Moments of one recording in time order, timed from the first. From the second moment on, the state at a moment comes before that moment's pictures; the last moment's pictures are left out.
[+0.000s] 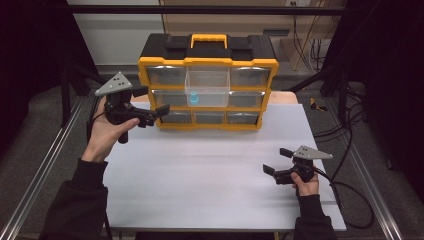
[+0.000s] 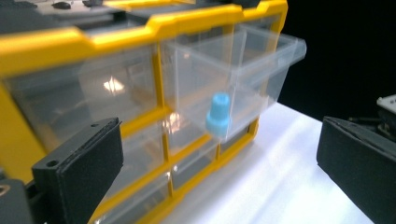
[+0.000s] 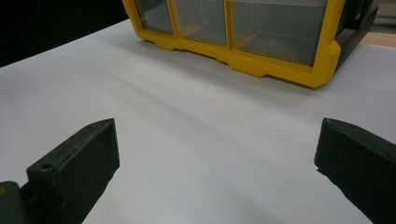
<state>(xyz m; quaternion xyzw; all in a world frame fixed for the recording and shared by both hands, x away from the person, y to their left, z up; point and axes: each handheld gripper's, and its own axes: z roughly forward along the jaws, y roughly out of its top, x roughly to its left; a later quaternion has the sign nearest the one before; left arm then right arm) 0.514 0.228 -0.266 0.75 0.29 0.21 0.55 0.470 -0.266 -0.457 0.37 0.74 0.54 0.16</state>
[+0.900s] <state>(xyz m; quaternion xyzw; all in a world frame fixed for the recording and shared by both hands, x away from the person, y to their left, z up) 0.481 0.273 -0.400 0.74 0.34 0.16 0.56 0.470 -0.265 -0.460 0.37 0.74 0.54 0.16</state>
